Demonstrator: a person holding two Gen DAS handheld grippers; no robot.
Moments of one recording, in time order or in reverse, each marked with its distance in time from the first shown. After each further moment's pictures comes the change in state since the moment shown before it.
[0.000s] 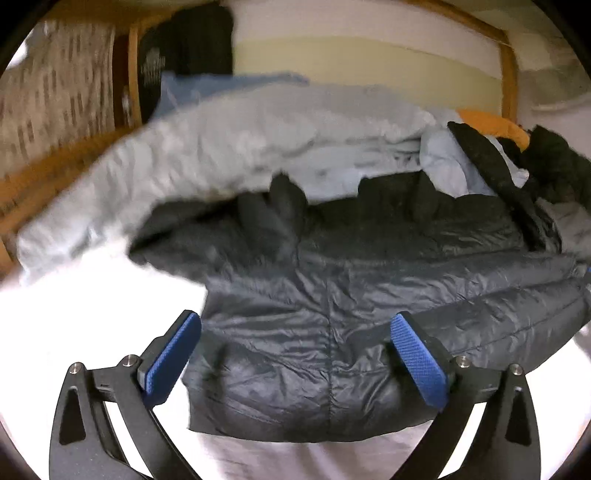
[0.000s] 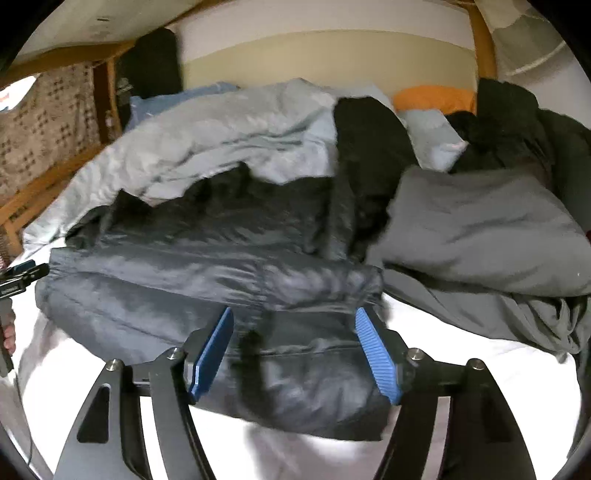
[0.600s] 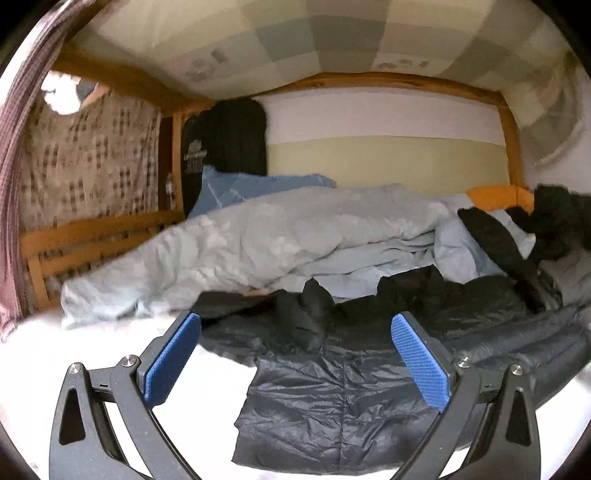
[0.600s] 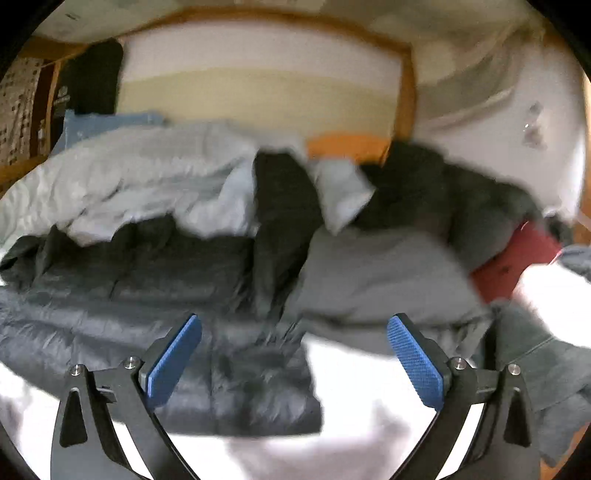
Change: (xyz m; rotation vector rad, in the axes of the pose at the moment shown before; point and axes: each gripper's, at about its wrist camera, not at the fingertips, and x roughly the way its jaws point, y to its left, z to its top) left arm -0.073 0.016 0.011 -0.085 -0.355 0.097; right arm -0.066 0.038 0.033 0.001 -0.160 -0.441
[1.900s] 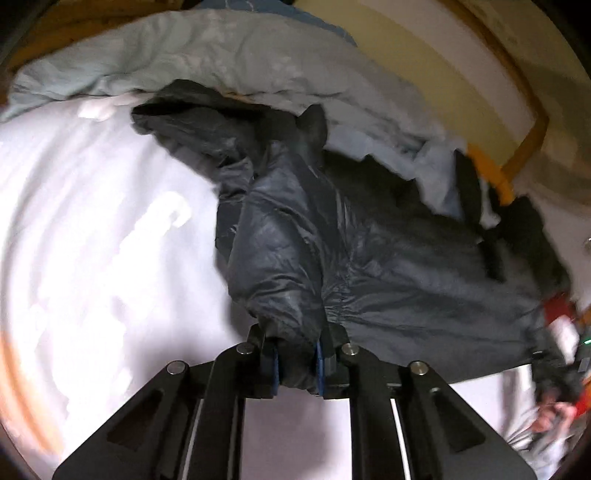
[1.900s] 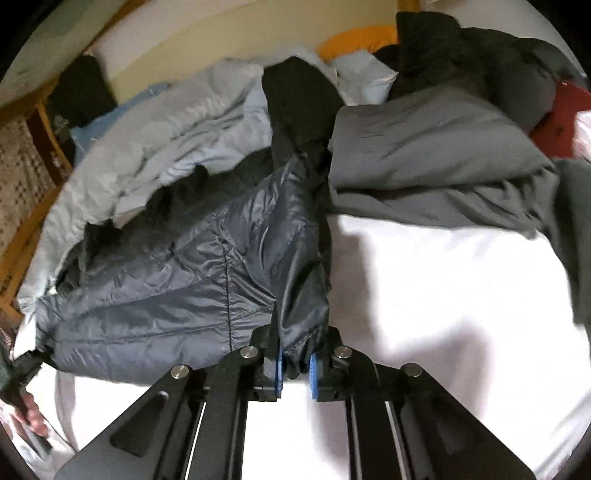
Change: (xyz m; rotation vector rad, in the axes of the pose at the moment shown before) left arm 0.029 0.059 -0.082 -0.370 0.657 -0.269; right arm 0.026 -0.030 -0.062 0.273 0.376 0.328
